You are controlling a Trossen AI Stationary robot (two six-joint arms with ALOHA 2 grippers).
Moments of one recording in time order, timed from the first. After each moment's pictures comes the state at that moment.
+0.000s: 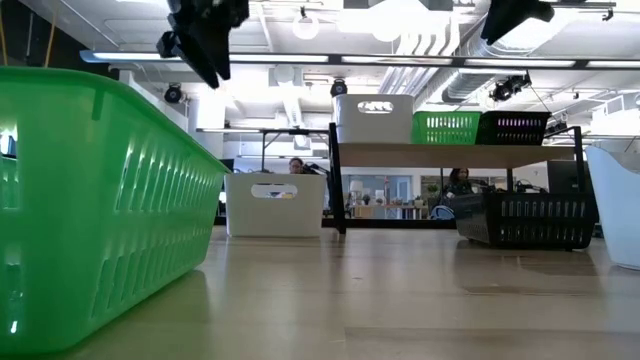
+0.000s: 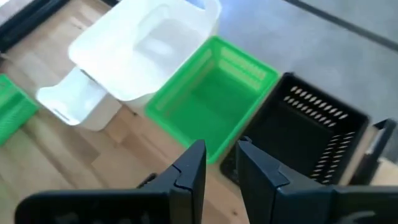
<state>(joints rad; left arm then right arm) 0.25 1.37 1.35 -1.14 -0.22 -0.57 -0.64 1.07 1.55 -1.31 0.08 0.23</state>
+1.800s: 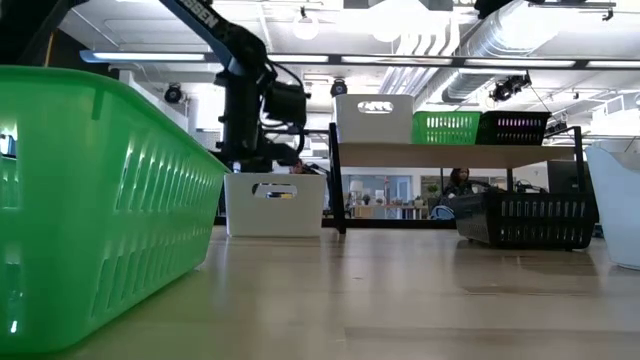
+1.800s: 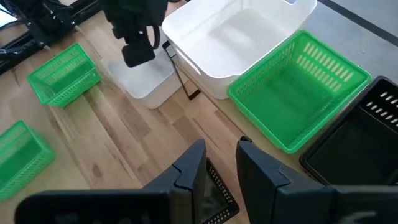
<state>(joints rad) 0.58 1.93 1.35 -1.00 0.02 -0.81 -0.19 1.07 1.55 -1.30 0.23 0.44</state>
